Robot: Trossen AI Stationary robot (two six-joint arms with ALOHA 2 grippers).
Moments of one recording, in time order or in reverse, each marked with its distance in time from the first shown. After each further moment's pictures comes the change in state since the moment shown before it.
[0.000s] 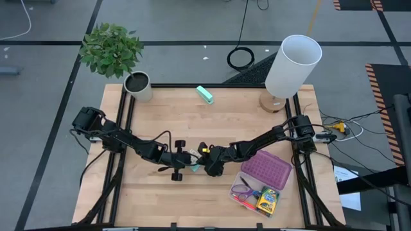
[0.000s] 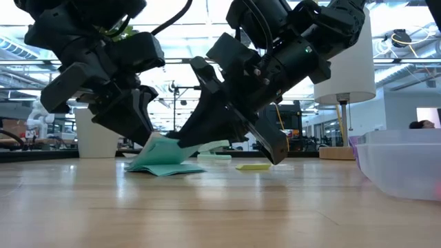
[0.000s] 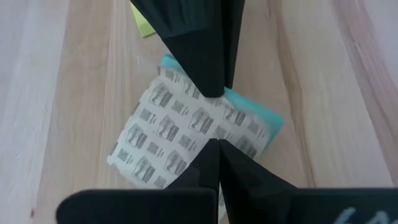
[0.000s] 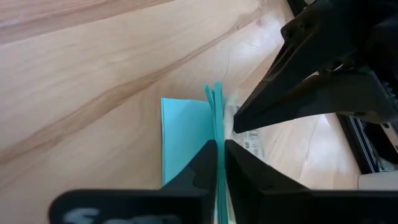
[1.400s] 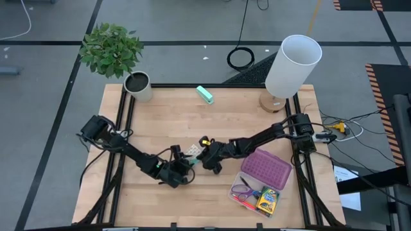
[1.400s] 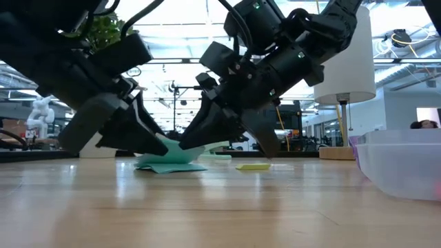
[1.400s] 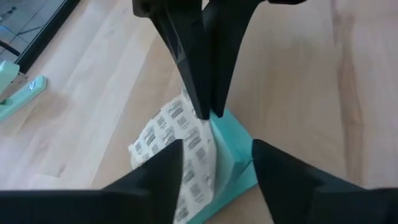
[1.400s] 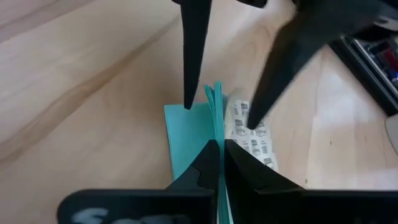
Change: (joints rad) left arm -0.184 0.165 0.005 0.170 -0.525 -0.159; right arm -0.043 0.000 0.000 -0.013 0.004 0.253
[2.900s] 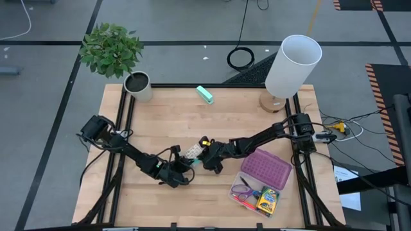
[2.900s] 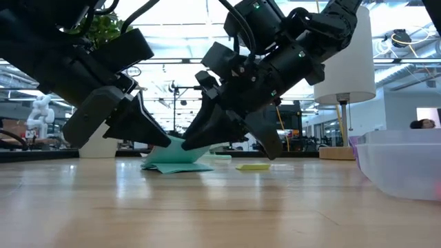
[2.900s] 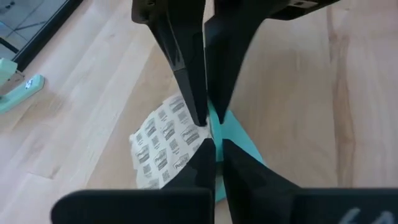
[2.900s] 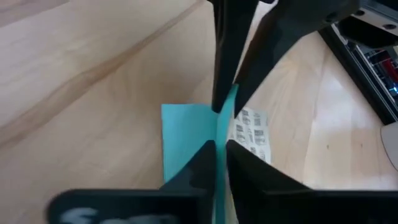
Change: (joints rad) left arm 0.000 -0.002 0.000 0.029 0.000 -0.028; right arm -0.001 -0.006 0.000 -0.020 0.004 -0.060
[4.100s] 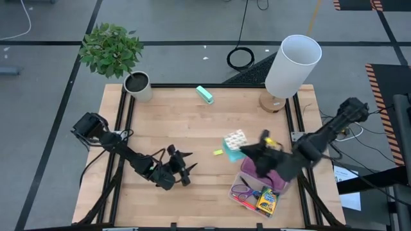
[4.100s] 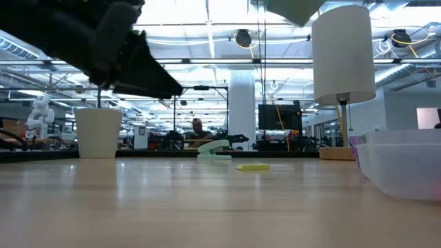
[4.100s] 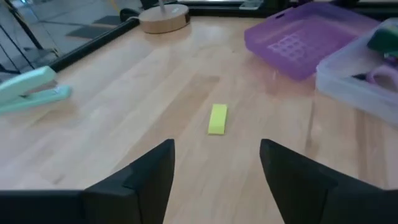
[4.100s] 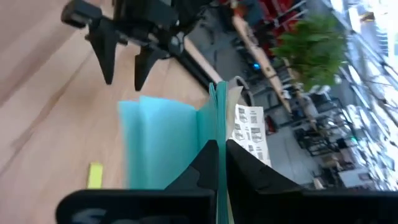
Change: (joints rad) left arm -0.062 -0.097 0.000 0.108 -0.164 -0.179; right arm 0.514 -0.798 0.000 -0.752 0.849 0.227
